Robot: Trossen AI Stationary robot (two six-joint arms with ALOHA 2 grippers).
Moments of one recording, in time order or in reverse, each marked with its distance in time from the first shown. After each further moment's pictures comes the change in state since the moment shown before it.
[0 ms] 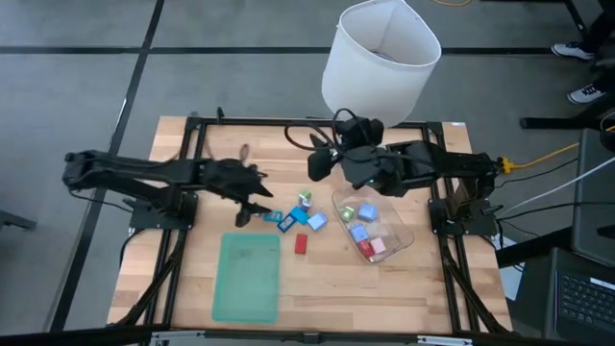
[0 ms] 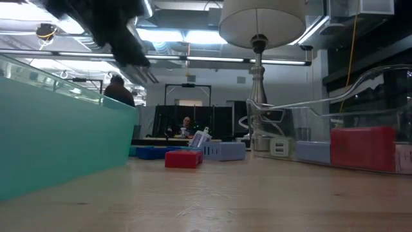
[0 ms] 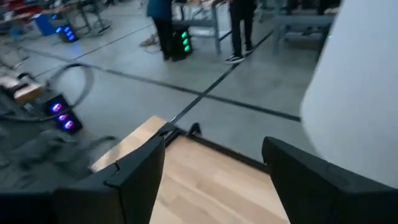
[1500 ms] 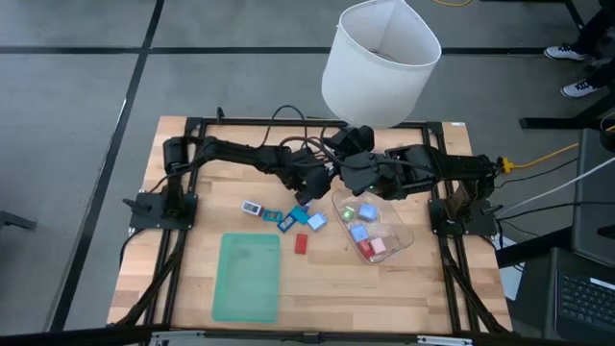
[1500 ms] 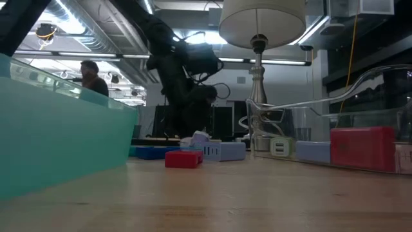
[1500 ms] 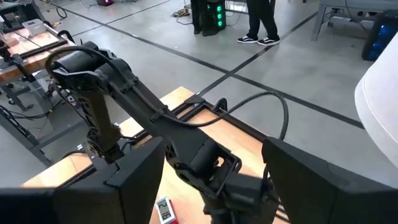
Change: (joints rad) left arm 0.216 0.912 0.557 -0.170 0.007 -0.244; right arm 0.025 0.006 0.000 -0.010 -0.153 -0.077
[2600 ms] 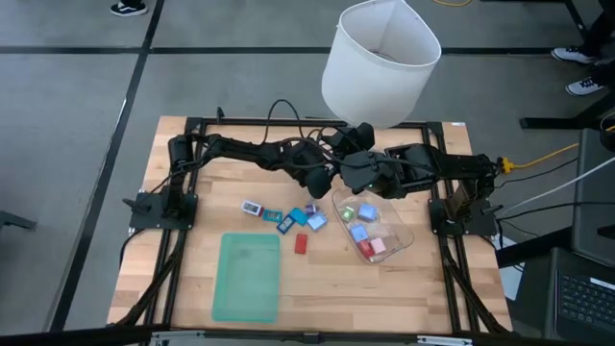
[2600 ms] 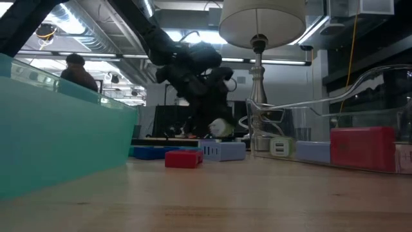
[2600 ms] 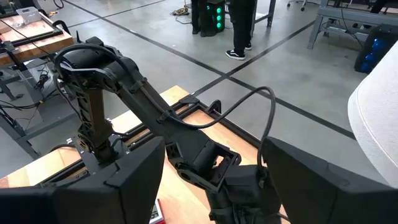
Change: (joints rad) left arm 0.046 0.038 -0.005 0.363 0.299 -0.191; right arm -0.009 0.000 0.000 -0.001 0.002 -0.066
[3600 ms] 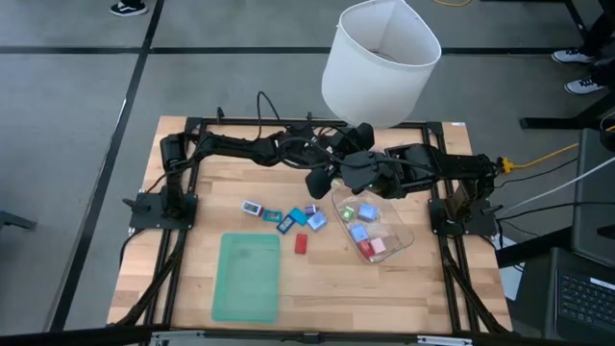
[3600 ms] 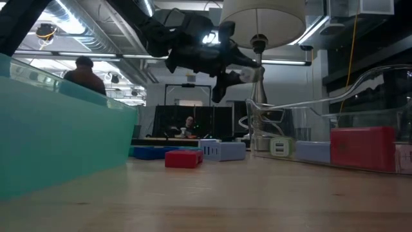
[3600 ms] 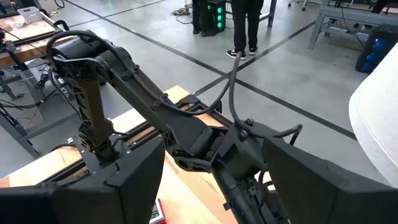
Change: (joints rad) left arm 0.017 -0.065 0.002 0.464 0.106 -0.152; right arm 0.000 0.000 0.000 0.001 -0.002 -0.001
